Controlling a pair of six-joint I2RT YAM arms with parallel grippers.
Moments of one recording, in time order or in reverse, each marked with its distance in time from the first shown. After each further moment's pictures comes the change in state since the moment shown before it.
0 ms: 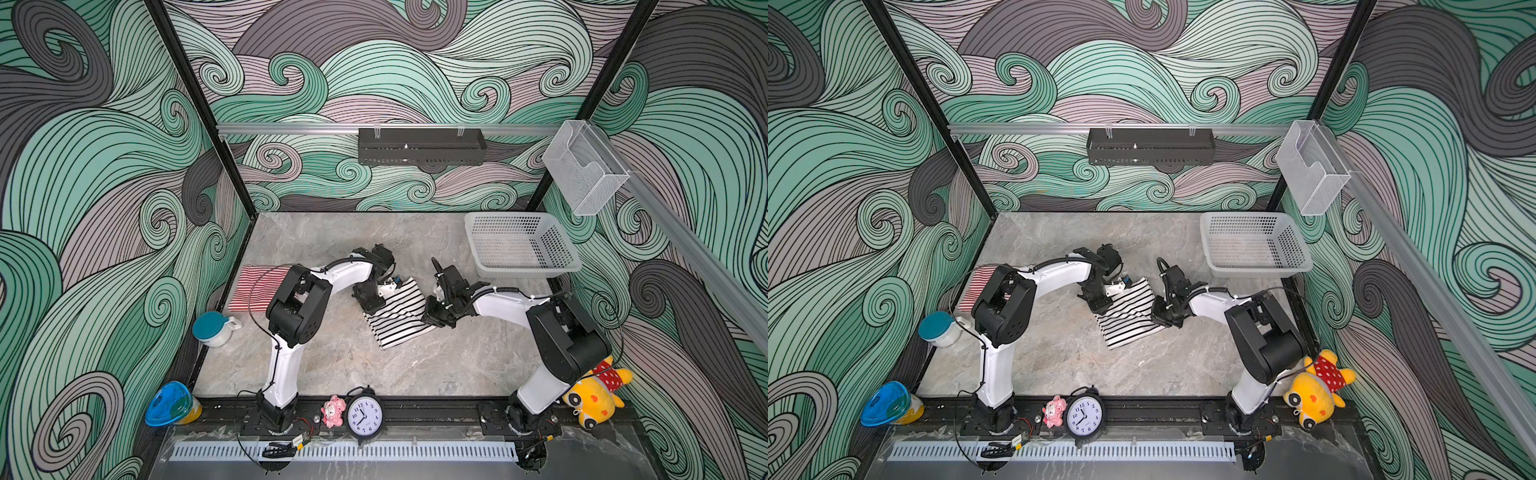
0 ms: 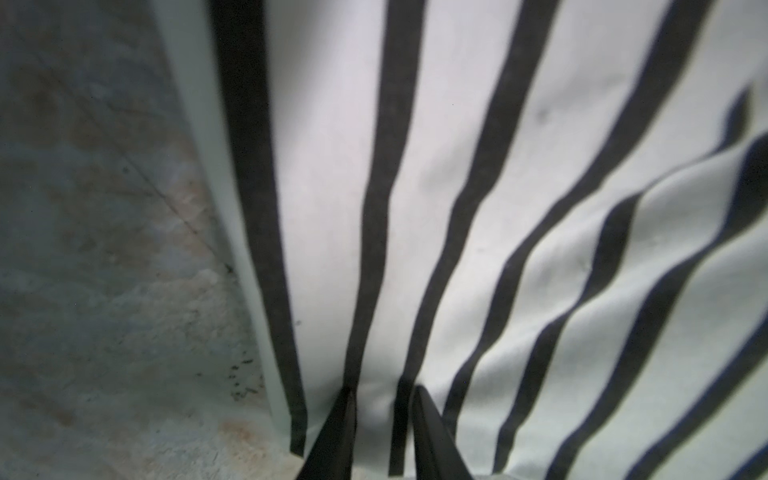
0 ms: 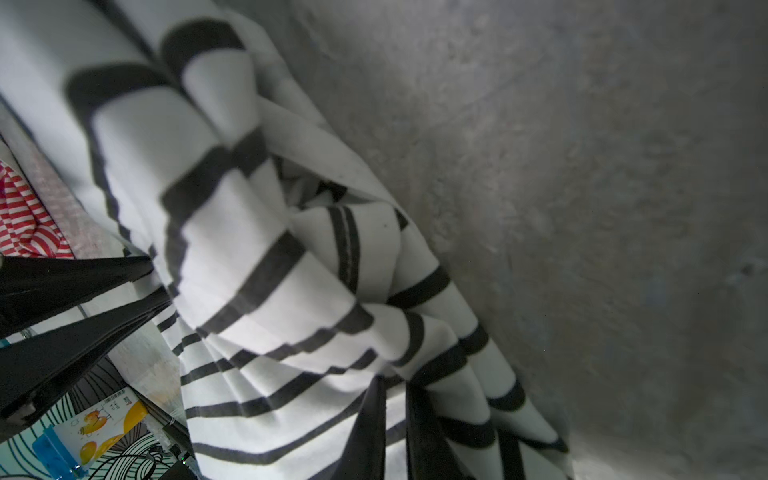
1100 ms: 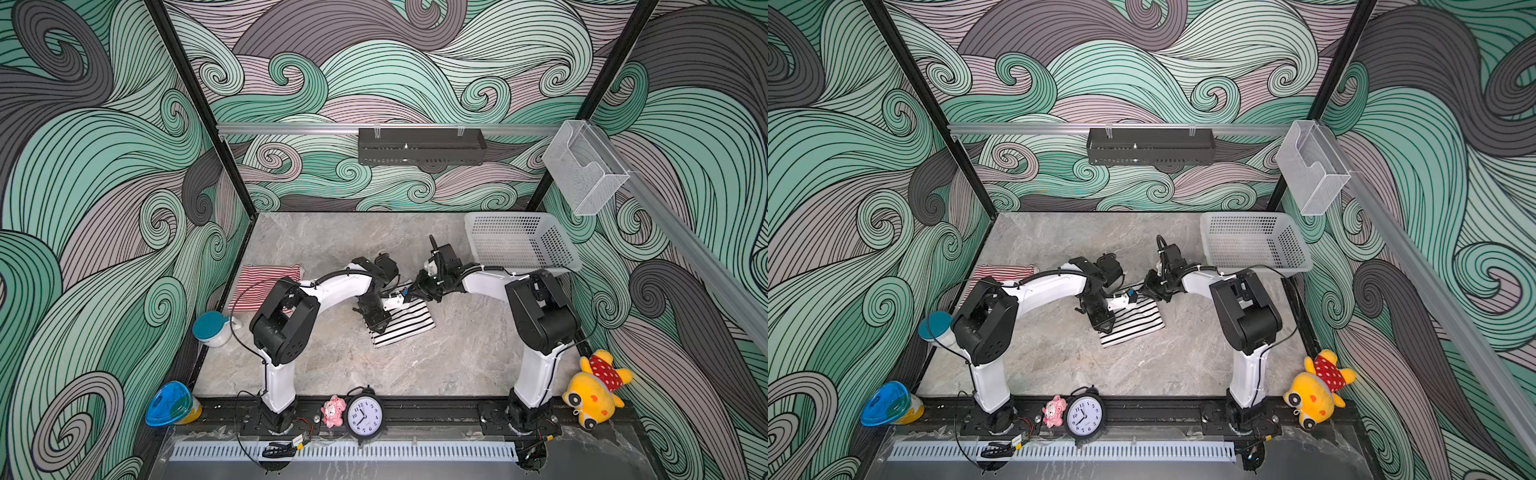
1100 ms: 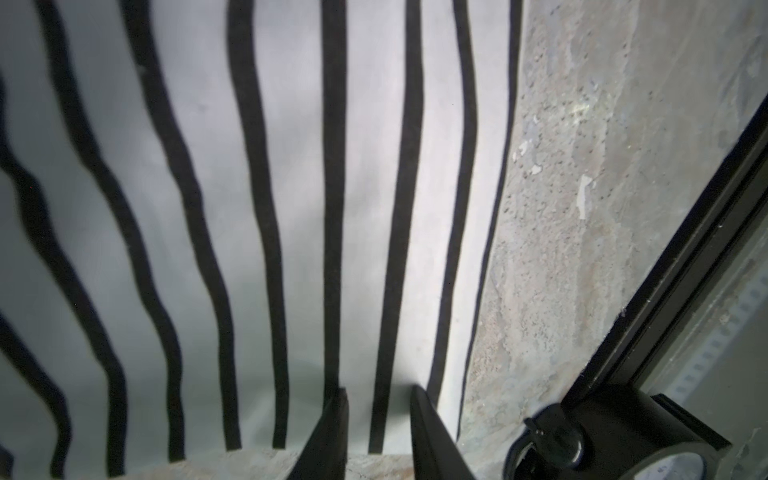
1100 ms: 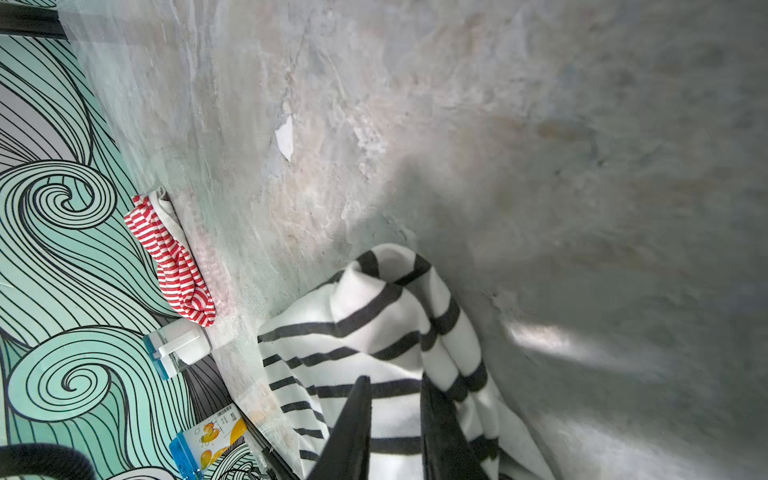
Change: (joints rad) left arm -0.105 -0.160 -0.143 -0.031 0.235 0.003; right arm -0.078 0.237 0.261 0.131 -0.132 0.063
